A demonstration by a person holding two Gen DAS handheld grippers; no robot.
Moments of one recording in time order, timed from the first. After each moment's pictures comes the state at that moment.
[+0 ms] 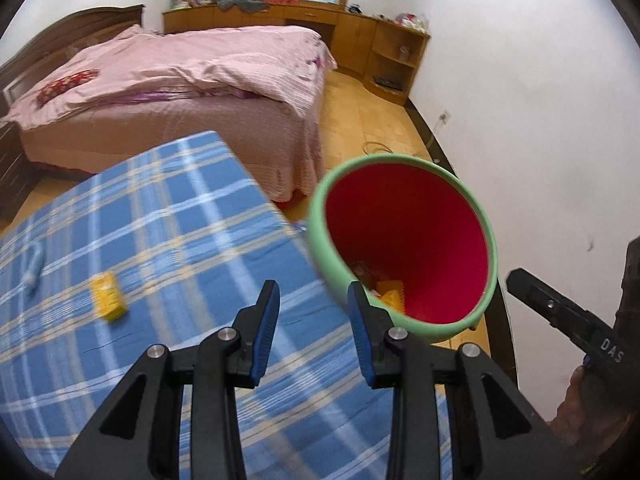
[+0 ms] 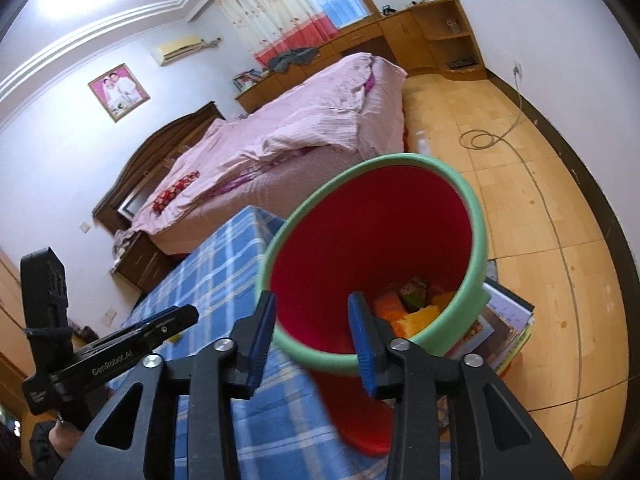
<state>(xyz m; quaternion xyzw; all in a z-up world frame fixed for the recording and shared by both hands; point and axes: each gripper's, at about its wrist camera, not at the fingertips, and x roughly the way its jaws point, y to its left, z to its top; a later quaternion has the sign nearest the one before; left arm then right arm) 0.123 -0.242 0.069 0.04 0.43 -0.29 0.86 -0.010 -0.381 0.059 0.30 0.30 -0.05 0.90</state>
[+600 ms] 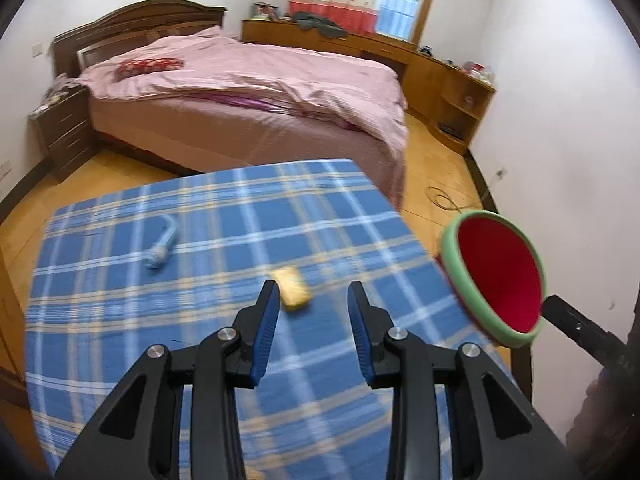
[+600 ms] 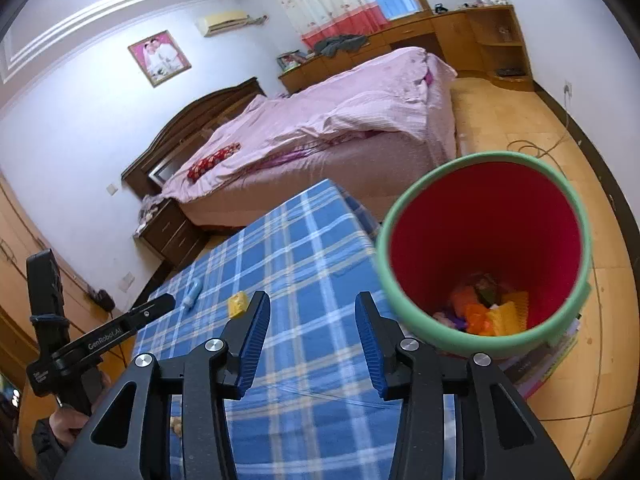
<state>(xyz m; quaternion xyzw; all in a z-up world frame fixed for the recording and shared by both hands) 0.154 -0.079 0.085 -0.02 0.40 -0.19 0.90 0.039 -0.283 0.080 0.25 0.32 0.01 0.91</state>
